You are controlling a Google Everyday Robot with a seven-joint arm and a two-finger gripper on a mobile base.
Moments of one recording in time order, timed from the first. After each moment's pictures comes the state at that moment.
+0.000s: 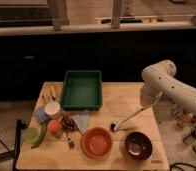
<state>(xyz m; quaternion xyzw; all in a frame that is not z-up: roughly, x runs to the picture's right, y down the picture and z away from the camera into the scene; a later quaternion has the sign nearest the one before) 0.278 0.095 0.751 -0.30 -0.04 -0.18 0.94</state>
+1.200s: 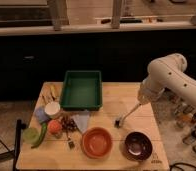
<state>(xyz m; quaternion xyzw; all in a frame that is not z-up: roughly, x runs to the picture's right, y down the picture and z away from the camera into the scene) 0.235 0.062 0.695 -0.24 -0.09 -0.25 0.93</state>
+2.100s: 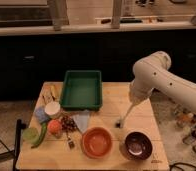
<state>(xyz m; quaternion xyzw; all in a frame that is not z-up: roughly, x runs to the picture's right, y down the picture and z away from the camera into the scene) 0.201 0.068 0.698 -0.26 -0.09 -0.31 0.91</state>
